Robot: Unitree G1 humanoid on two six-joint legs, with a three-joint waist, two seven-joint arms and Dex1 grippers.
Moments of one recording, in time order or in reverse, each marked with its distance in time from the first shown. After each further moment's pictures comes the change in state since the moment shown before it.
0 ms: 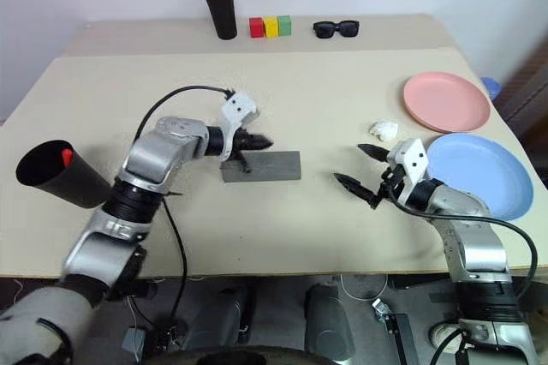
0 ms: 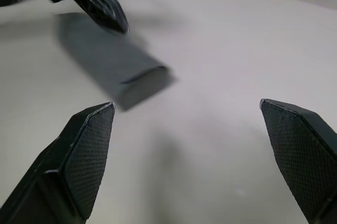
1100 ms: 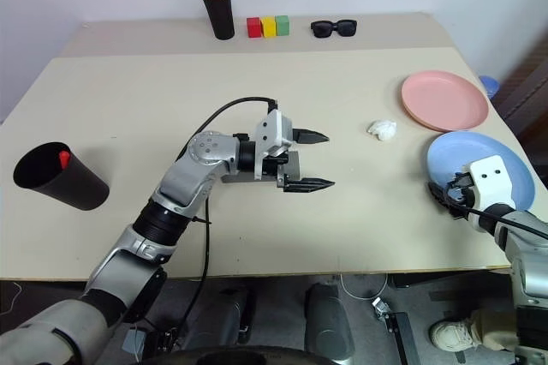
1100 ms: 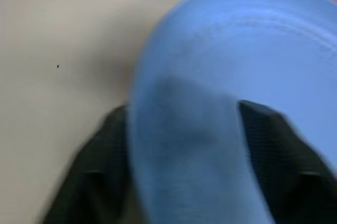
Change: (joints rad) left arm 0.081 -0.071 -0.173 0.001 -0.089 -0.484 -0.294; right arm 0.166 -0.148 -0.222 0.077 -0.175 0.239 -0.279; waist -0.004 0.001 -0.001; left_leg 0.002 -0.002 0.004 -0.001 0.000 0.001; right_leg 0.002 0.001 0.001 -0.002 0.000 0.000
